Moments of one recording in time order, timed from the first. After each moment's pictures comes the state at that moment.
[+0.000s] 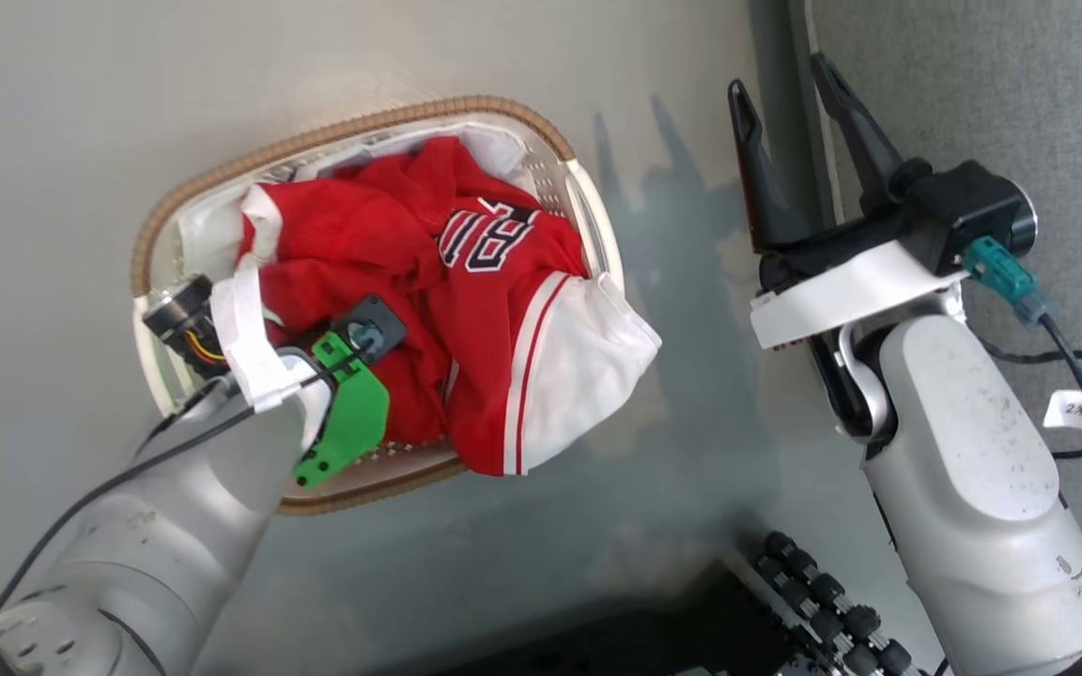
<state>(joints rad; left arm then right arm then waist) -1.00 0.14 -1.25 1.29 -0.38 -0.13 -0.03 -0.63 -0.05 0.20 0.28 0.20 0.13 -0.26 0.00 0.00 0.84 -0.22</state>
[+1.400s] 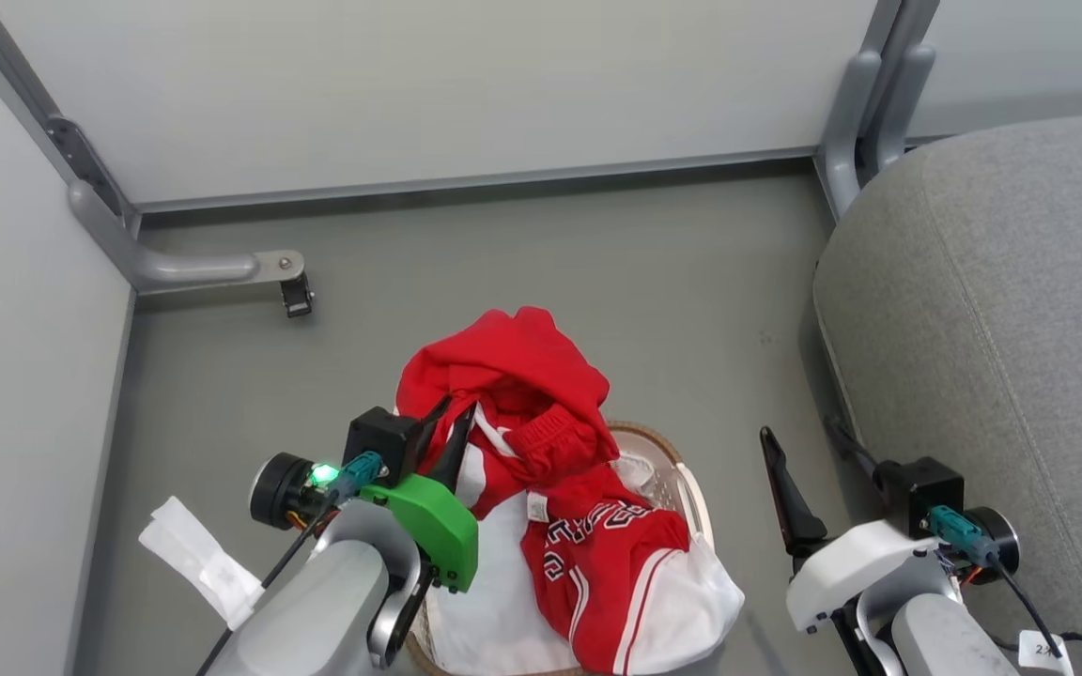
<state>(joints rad) -0.53 0.15 -0.82 0.72 -0.59 0.01 -0.26 -0.21 -0.05 0.14 0.44 0.19 0.13 -0.26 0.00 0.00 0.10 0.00</state>
